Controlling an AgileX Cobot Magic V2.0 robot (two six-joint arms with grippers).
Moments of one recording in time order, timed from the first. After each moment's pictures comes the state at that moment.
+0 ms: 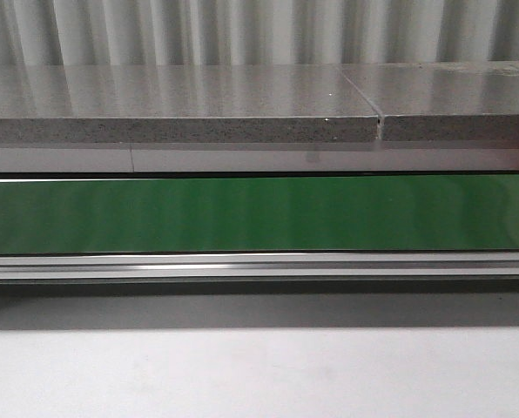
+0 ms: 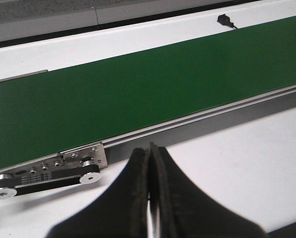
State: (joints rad) left arm -0.18 0.38 -0.56 -0.20 0.80 0.20; right arm -0.55 1.87 -1.57 0.29 0.70 -0.24
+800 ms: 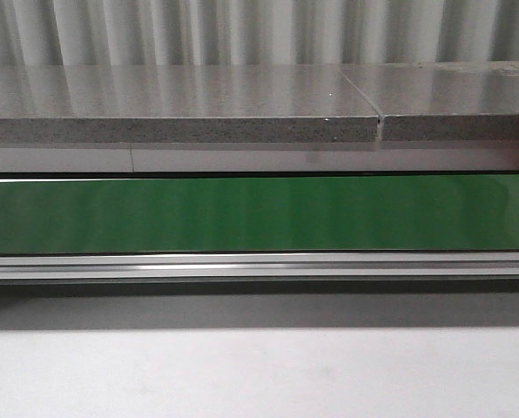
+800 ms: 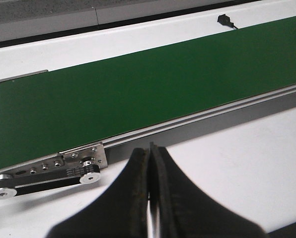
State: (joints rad) left arm -0.18 0.38 -0.56 -0.20 0.80 0.20; right arm -0.18 1.36 -1.20 0.27 0.72 -0.25
